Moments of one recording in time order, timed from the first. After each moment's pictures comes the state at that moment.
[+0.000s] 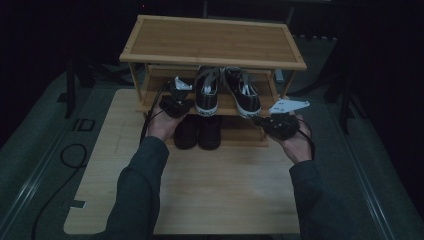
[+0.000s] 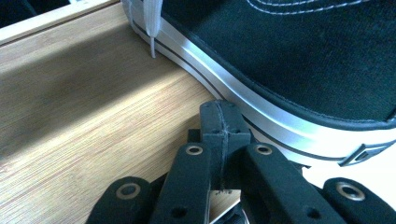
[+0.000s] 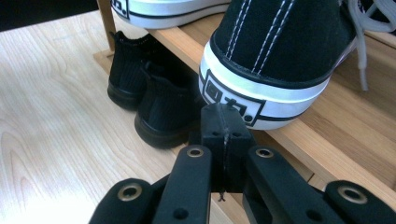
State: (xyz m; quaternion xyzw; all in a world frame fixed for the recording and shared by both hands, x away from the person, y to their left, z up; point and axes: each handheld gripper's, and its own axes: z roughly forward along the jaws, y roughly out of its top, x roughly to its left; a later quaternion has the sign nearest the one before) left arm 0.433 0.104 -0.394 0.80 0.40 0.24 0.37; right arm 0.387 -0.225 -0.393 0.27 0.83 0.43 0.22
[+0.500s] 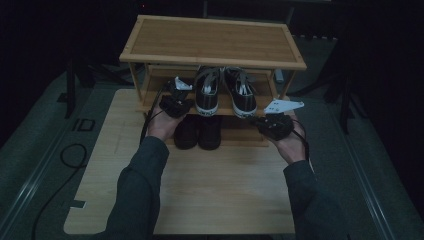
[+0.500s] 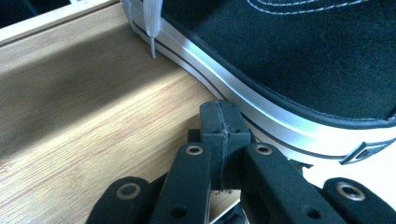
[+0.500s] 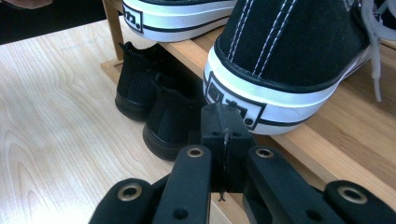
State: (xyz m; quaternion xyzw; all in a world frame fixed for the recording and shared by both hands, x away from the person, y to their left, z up) left arm 0.433 0.104 -0.394 0.80 0.40 0.24 0.37; right arm 0.386 -0.211 -0.396 0.27 0.83 0.44 0.21
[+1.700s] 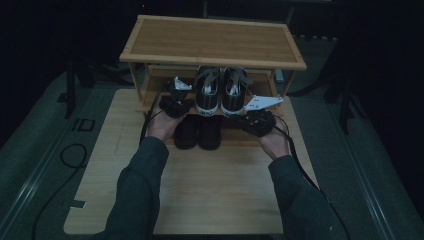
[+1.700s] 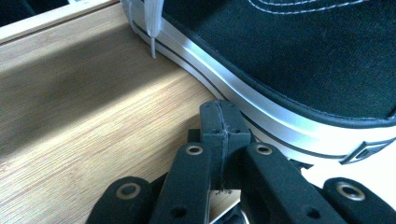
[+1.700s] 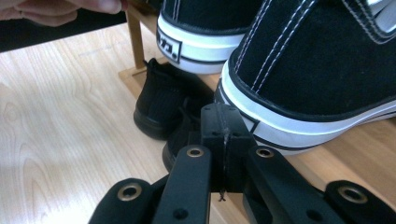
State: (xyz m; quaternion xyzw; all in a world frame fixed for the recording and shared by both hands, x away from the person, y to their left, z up) left arm 0.433 0.105 -0.395 0.80 0.41 0.24 0.38; right arm 0.395 -0.165 -0.394 0.24 0.84 0.44 0.20
